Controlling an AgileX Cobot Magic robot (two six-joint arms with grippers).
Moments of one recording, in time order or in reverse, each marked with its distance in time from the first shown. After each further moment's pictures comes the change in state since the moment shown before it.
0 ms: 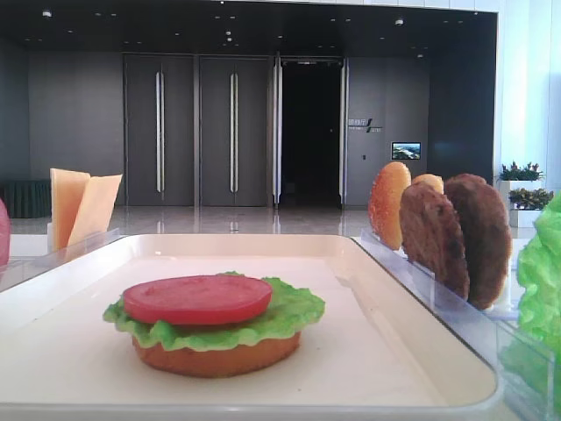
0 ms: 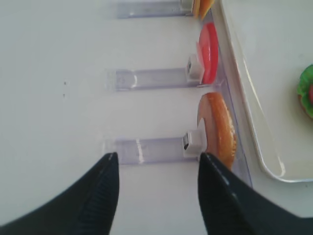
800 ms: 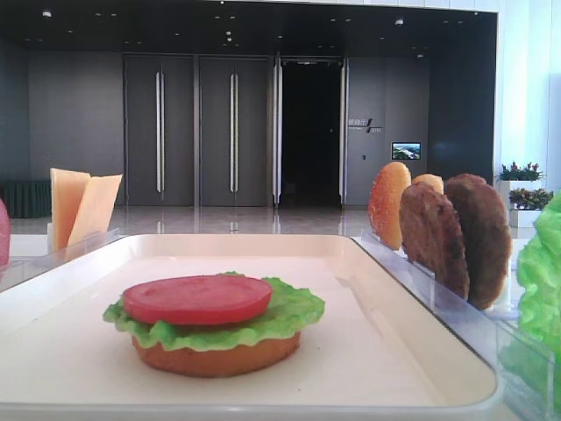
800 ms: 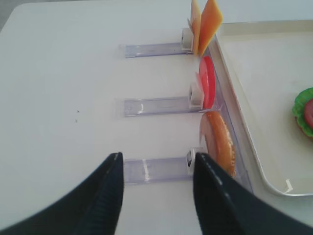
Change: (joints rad) left arm 0.000 -0.209 0.014 0.014 0.023 0.001; right arm 0.000 0.000 0.000 0.000 0.000 0.000
